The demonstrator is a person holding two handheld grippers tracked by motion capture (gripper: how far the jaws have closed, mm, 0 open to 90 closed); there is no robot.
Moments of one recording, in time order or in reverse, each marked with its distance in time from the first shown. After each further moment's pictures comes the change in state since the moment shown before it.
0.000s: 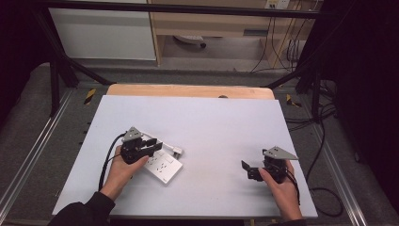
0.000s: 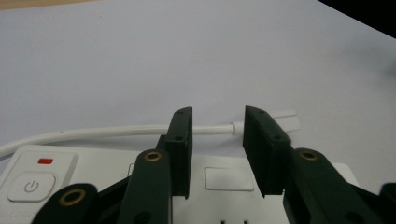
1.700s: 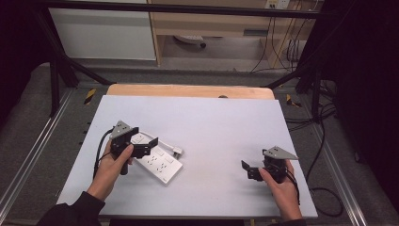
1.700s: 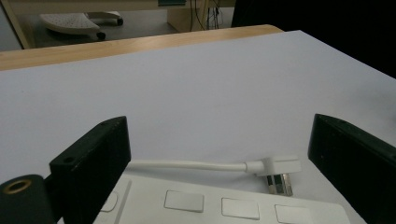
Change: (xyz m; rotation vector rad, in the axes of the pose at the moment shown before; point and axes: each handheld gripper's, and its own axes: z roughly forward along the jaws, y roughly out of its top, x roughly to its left) left arm -0.002 0.023 -0.036 -0.126 0.103 -0.027; right arm -0.001 0.000 0.001 0.005 0.000 0.006
